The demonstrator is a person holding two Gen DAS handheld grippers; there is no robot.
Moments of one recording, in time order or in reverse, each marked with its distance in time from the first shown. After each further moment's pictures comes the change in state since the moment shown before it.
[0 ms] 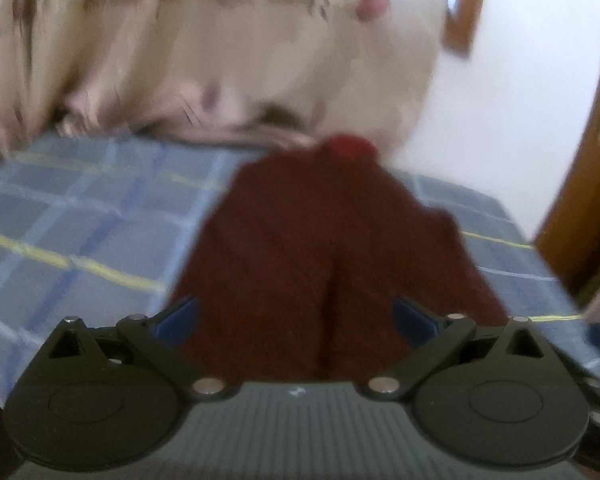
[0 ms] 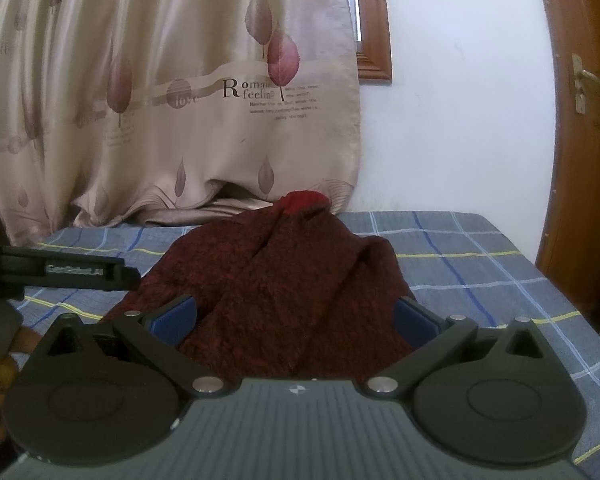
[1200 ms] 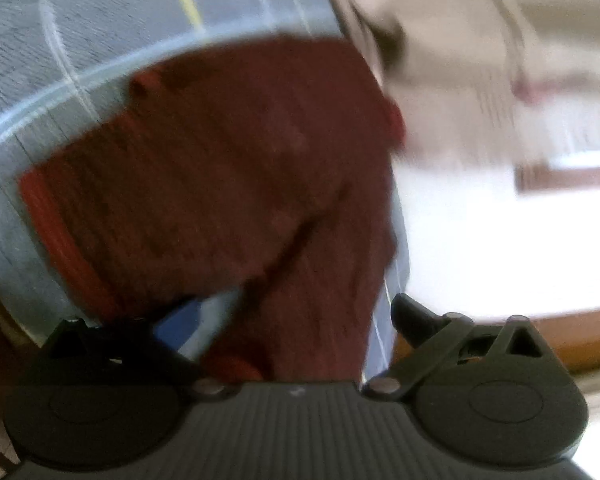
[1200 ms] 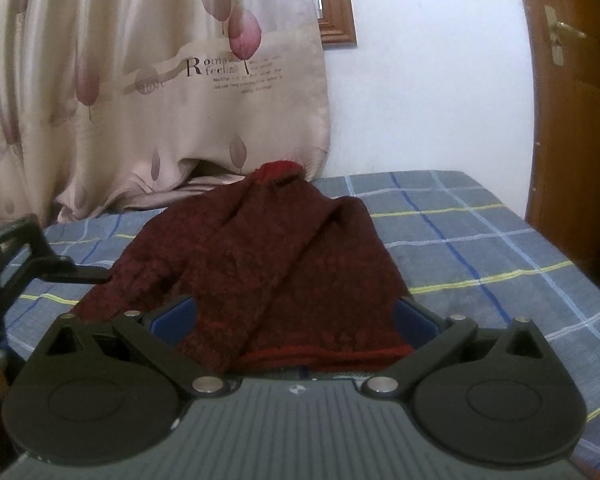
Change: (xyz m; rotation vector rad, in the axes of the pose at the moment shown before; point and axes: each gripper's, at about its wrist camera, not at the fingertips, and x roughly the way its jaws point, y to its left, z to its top) left arm 0.064 0.082 -0.061 -0.959 0.247 -0.345; right arm 0.010 -0.038 -0.025 0.088 0.068 -0.014
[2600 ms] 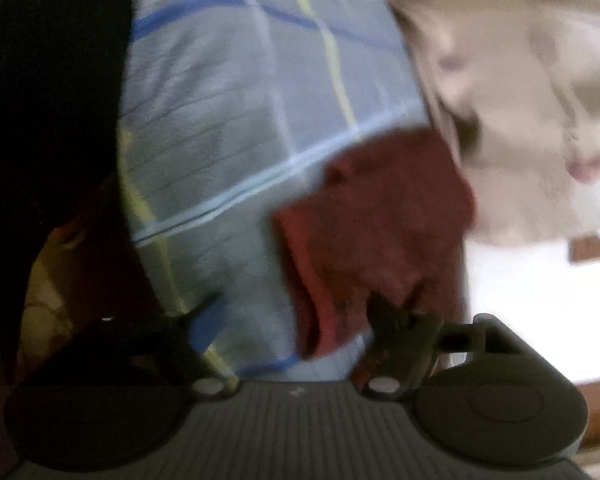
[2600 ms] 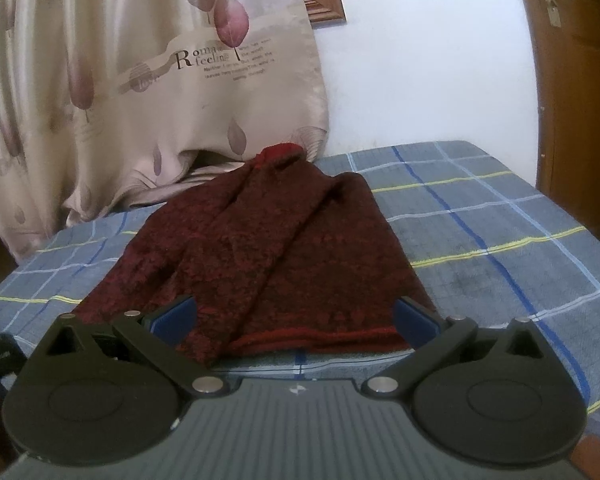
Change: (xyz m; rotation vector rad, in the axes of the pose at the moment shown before) left arm -0.077 0.054 -0.016 -0.036 -0.190 0.156; right arm 0.008 -0.022 -0.007 0.077 0.045 0.056
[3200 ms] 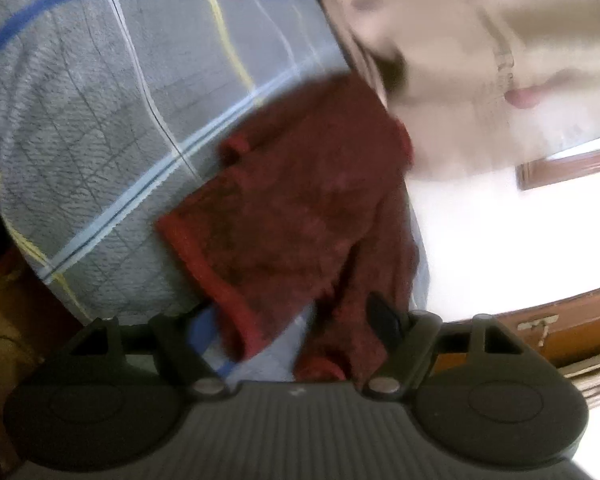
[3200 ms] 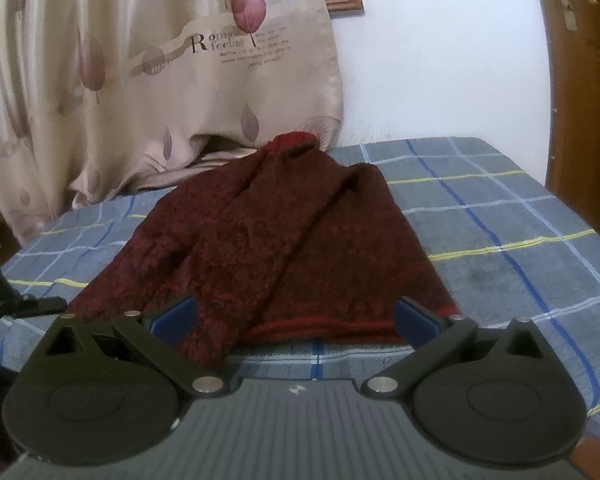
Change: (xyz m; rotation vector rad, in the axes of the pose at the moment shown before) left arm 0.022 -0.021 0.019 0.165 0.142 -0.162; right arm 0.004 0.014 -0.005 -0.043 0.037 0.007
